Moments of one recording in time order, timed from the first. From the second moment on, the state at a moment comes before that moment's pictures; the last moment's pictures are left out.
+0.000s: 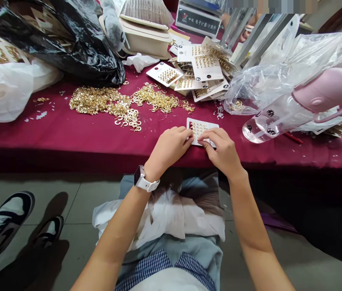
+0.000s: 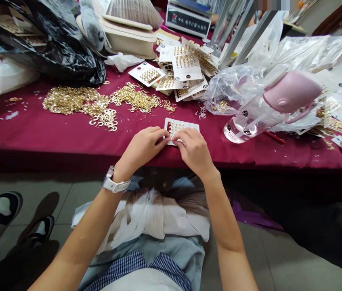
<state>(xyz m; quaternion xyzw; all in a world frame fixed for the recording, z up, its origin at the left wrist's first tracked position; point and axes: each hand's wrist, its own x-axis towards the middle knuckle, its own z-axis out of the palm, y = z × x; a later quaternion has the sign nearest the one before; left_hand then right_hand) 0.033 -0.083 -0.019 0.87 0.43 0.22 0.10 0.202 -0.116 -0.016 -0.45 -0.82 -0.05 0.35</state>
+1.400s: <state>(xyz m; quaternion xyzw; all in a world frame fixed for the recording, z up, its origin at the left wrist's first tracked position) 0.032 -0.083 -0.018 0.87 0.43 0.22 0.11 0.192 -0.108 -0.025 -0.53 -0.77 -0.05 0.35</state>
